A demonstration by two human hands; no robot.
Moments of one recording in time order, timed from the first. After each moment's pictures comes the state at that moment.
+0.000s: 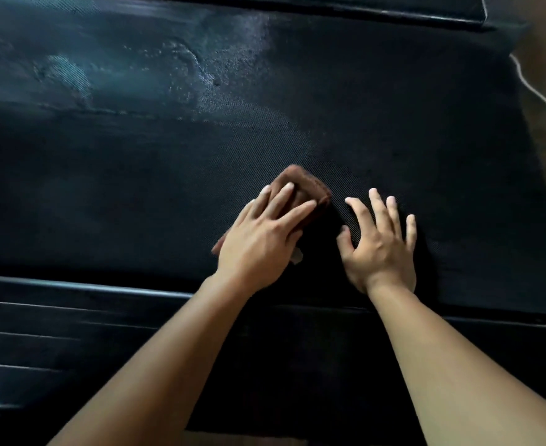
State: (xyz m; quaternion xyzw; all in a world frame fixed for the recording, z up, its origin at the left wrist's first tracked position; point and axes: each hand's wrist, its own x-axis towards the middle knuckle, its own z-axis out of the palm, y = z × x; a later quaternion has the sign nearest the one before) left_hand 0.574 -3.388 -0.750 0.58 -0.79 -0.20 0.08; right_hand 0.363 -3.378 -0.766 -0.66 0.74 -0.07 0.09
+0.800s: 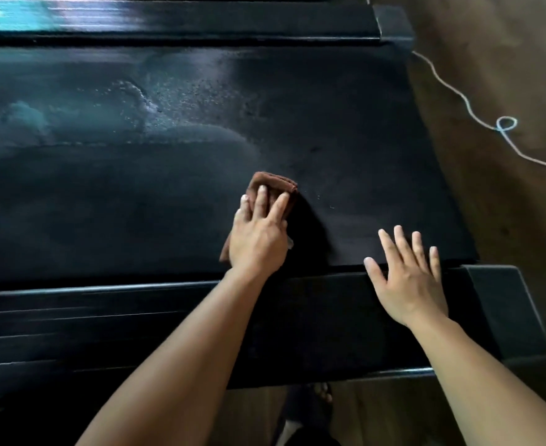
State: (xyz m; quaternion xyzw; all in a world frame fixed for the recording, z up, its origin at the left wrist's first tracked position) left_hand 0.468 -3.374 -0.750 0.62 -0.77 -0.15 0.02; right_hand 0.222 -3.268 -0.725 -0.61 0.78 0.06 0.13
